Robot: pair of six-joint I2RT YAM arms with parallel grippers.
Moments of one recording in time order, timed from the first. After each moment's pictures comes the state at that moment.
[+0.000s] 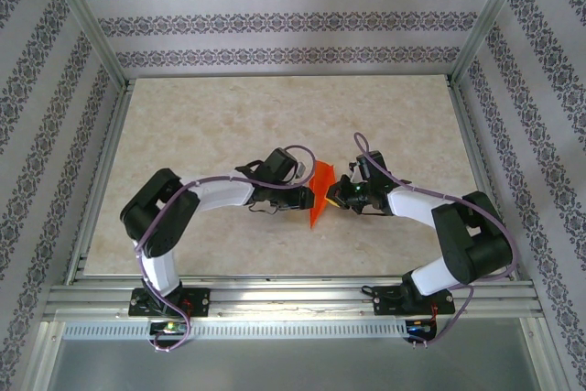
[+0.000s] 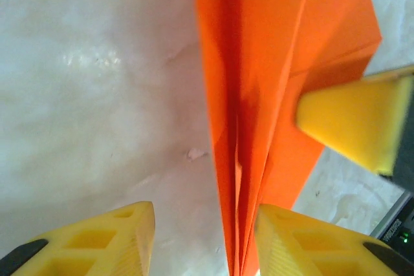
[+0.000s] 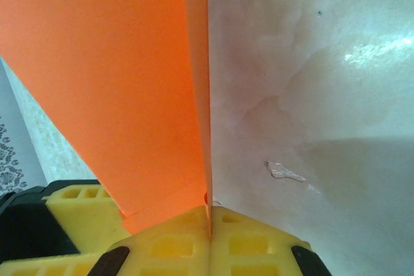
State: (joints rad) left arm -0.72 1.80 1.02 -0.19 0.39 -0.71; right arm 0.36 1.50 0.60 -0.03 -0.54 0.94
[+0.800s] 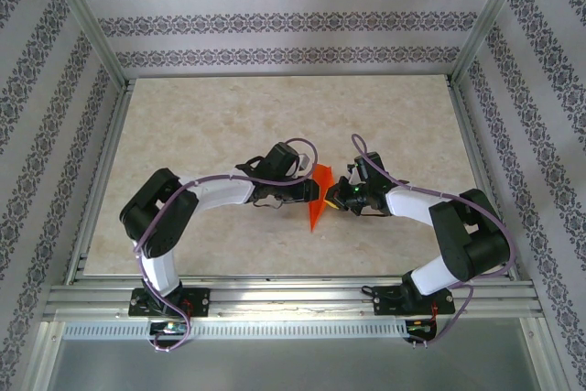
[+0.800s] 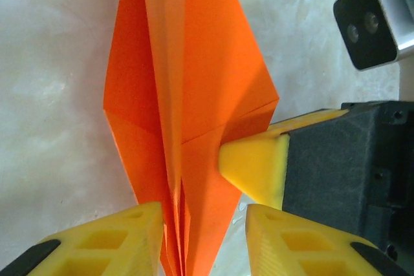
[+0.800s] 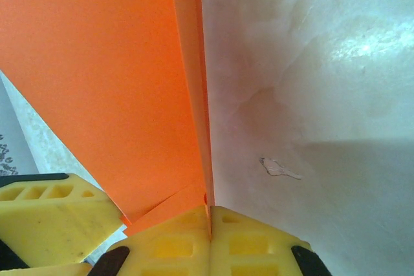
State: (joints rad) left arm -0.72 1.82 1.07 -0.12 0.40 -0.74; right arm 0.37 1.52 0.60 -0.03 -0.54 0.94
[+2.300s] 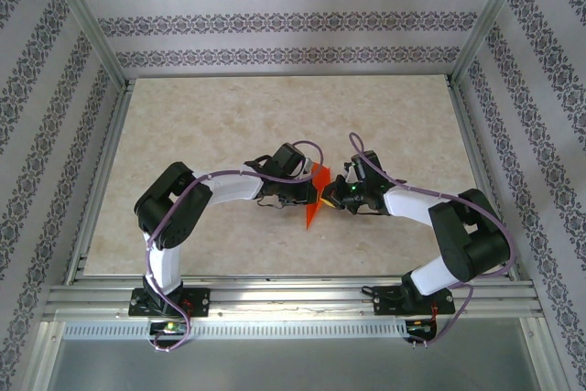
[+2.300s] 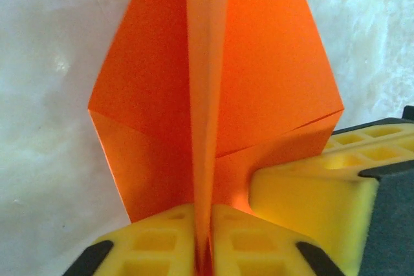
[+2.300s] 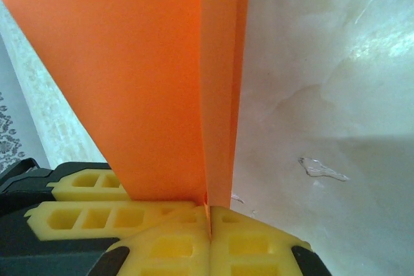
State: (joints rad) left arm -0.72 1.92 1.14 -0.19 0.42 -0.71; right arm 0.40 1.52 0.61 0.00 -0.55 0.97
